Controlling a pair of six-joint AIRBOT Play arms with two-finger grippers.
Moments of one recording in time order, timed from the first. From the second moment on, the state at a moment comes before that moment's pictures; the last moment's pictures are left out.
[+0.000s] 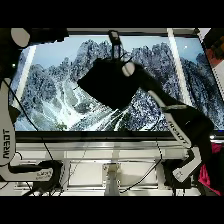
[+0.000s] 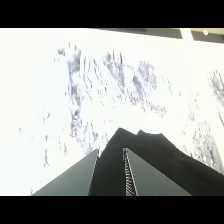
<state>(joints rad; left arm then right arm) -0.17 -1.46 1.82 1.44 -0.85 -1.65 0.49 -1.79 1.75 -0.96 0.55 1.33</state>
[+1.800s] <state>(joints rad) -0.06 -1.25 1.82 1.65 -1.09 -1.58 0.29 -1.75 1.04 0.02 0.66 1.37</state>
